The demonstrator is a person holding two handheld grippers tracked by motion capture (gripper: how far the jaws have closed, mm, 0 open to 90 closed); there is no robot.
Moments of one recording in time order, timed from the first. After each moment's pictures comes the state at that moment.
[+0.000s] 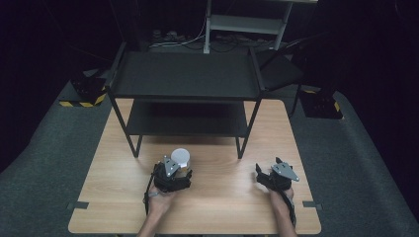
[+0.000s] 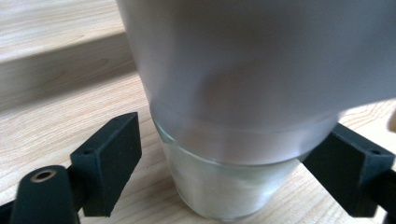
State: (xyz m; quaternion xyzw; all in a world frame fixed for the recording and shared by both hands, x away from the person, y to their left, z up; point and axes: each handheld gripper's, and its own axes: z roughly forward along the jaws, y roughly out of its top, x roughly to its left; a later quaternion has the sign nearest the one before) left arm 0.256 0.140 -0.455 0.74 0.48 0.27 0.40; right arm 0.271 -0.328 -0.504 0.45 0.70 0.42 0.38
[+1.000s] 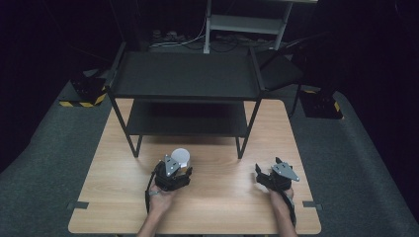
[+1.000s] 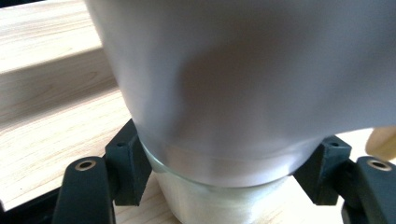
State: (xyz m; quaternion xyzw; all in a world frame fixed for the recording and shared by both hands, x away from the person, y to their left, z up) left arm 0.260 0.146 -0.455 0.74 0.46 0.26 0.42; right arm 0.271 -0.330 -0.504 0.44 0.70 0.42 0.37
